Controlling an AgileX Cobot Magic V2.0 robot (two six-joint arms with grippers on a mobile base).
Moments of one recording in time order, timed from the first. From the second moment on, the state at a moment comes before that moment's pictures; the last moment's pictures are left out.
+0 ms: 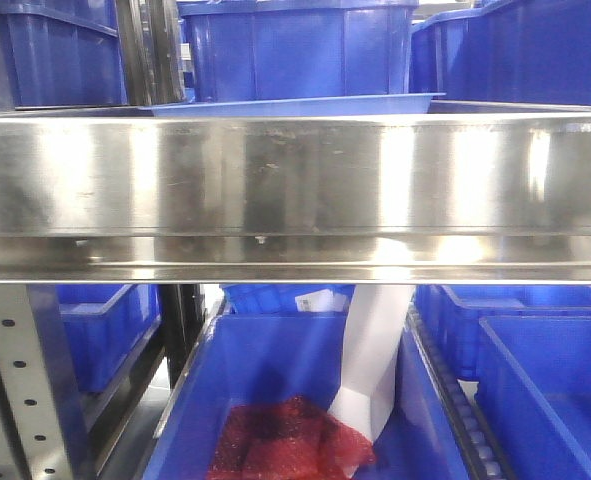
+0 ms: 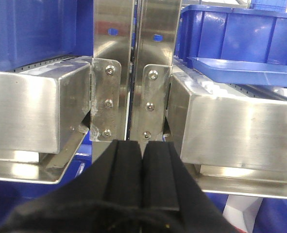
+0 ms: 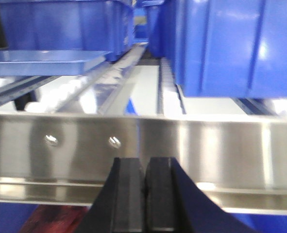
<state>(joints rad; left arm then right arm) -0.07 -0.01 0.03 -0.08 0.07 0.01 0.00 -0.01 -0.03 0.04 0.15 0.05</state>
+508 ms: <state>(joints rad) -0.07 -0.01 0.03 -0.08 0.07 0.01 -0.01 -0.01 0.03 0.04 0.09 0.05</state>
